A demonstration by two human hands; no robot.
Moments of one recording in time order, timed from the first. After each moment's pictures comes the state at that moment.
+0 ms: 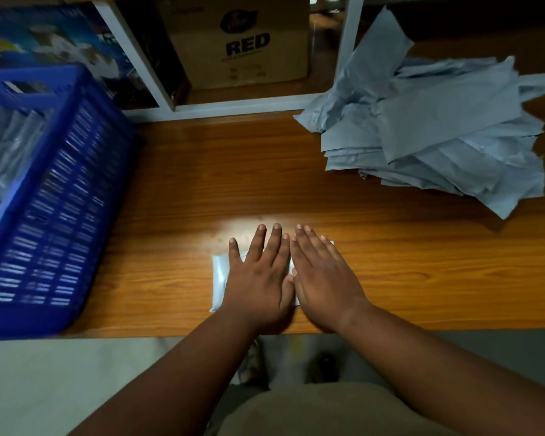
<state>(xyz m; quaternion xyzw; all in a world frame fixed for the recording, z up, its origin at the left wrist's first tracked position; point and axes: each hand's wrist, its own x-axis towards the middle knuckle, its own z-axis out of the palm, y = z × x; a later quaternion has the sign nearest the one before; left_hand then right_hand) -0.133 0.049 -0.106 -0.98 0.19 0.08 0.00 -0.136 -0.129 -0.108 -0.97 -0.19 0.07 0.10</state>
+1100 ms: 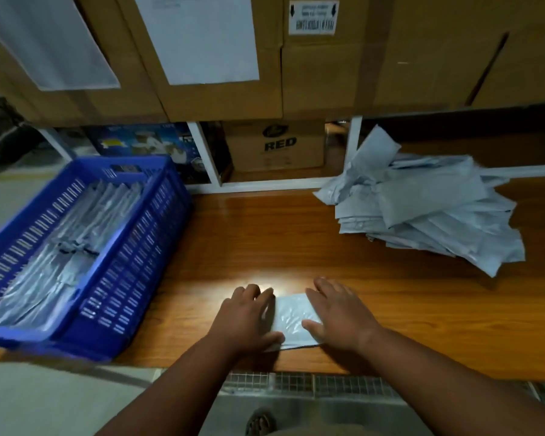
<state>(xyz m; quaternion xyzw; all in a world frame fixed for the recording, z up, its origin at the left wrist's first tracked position) -0.131 0.129 -0.053 -0.98 0.13 0.12 -0.02 -0.118 -0.131 -0.073 -0.97 -0.20 0.14 0.08</state>
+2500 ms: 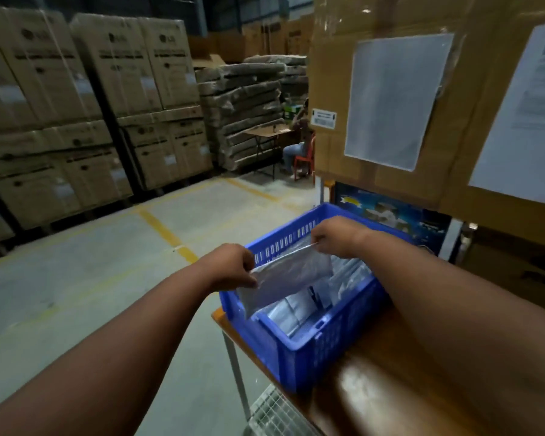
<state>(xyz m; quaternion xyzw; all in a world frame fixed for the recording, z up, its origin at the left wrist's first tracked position) -0.200 0.533 0.176 -0.96 -0.24 0.02 -0.11 0.044 0.358 0.188 -0.84 -0.54 0.05 0.02</state>
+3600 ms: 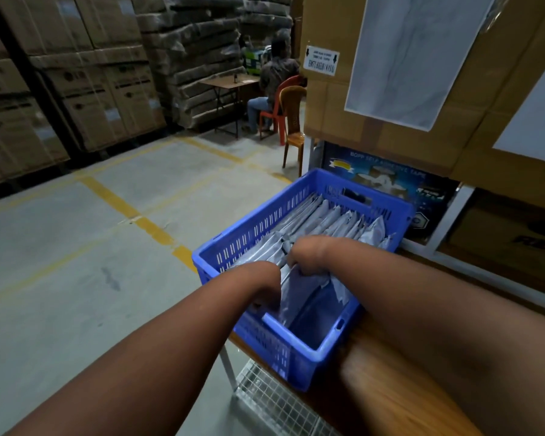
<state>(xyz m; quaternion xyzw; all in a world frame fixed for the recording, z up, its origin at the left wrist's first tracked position) -0.103 0.533 0.076 -0.92 -0.19 0.33 -0.05 0.040 0.453 0.065 -0.77 -0.57 0.15 -0.22</state>
